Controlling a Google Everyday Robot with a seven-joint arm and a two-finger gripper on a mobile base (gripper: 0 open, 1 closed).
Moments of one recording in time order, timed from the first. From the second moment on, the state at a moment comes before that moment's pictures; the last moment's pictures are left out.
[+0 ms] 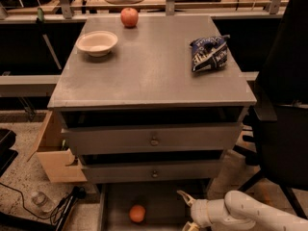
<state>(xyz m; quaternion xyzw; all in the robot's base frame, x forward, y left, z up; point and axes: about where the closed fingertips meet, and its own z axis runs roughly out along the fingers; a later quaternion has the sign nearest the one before) 0.419 -0.102 0.313 -0.60 0.65 0.30 0.37</state>
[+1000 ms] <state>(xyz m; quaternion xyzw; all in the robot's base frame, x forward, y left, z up) 0.431 -0.057 0.280 -0.58 0.63 0.34 0.38</state>
